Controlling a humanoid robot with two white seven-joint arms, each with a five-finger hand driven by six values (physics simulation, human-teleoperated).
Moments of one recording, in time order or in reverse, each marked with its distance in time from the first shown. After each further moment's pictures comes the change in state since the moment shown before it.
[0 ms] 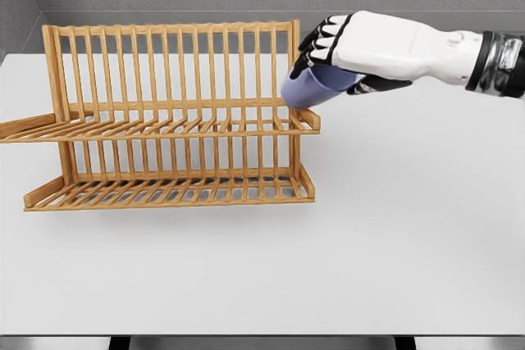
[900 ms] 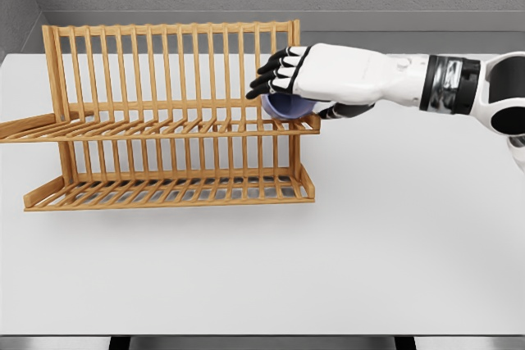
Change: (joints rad) left arm 0.000 0.000 0.000 0.000 0.000 0.000 0.000; right arm -0.018 0.055 0.123 0.002 0.007 0.043 -0.001
